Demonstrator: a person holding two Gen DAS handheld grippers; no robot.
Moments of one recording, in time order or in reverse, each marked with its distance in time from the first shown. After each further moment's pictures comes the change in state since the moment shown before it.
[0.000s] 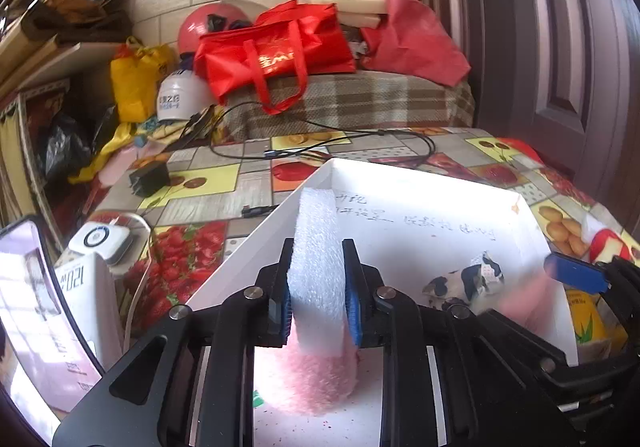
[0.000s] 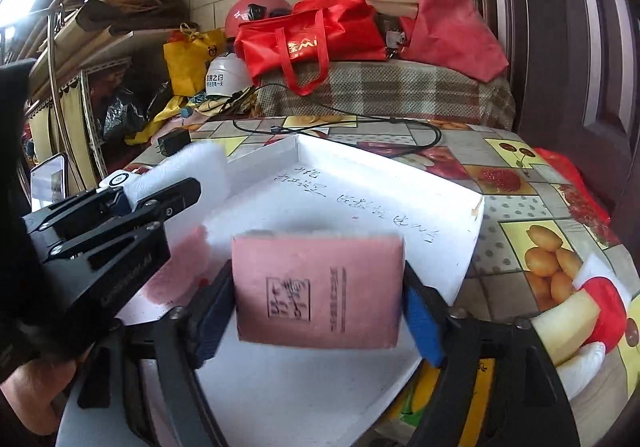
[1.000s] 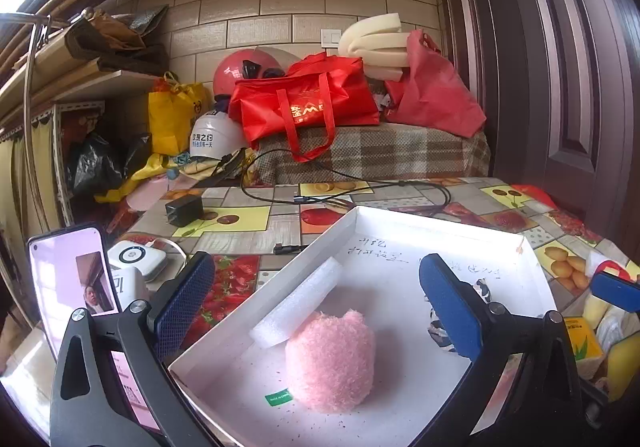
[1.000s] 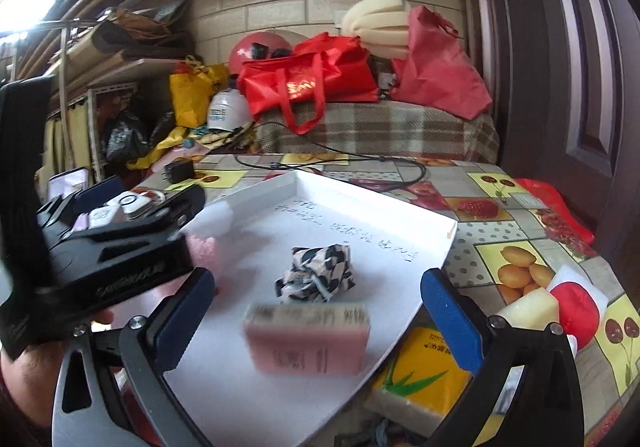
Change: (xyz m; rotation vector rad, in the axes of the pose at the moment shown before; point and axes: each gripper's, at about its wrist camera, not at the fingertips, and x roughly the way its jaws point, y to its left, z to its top) left arm -0.037 0.010 -0.007 -0.047 -0.186 0.070; right arm -0.048 0.009 -0.016 -0.059 -0.169 -0.026
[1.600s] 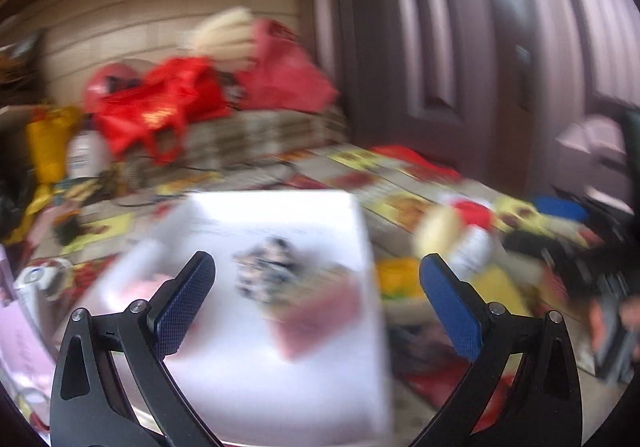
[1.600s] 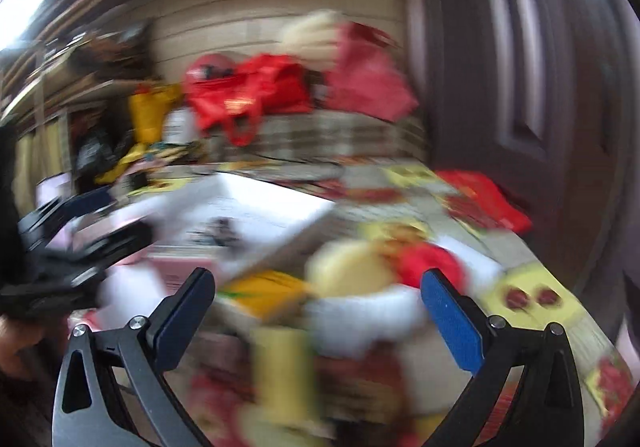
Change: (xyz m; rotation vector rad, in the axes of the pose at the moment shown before) left arm -0.064 -0.101 -0.017 0.222 0.073 -0.470; right arm -0.082 -0.129 -0.035 0.173 0.027 -0.168
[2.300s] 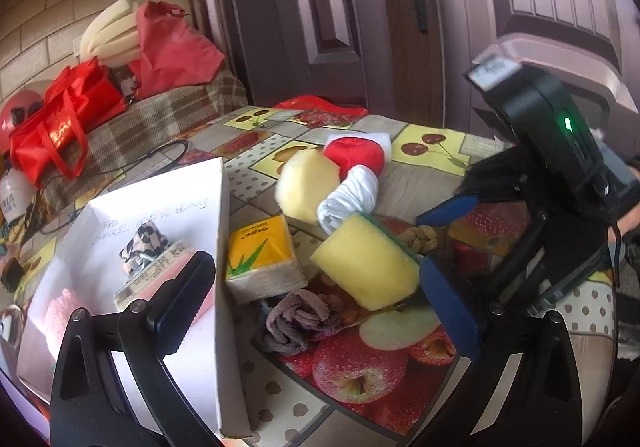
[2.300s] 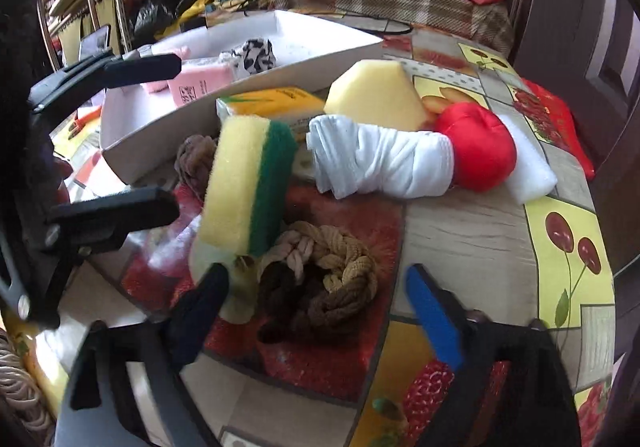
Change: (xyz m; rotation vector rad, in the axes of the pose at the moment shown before) left arm 0.014 -0.081 -0.006 0.221 0.149 -0.209; right arm 0.036 0.001 -0.035 -0.313 0.471 0.273
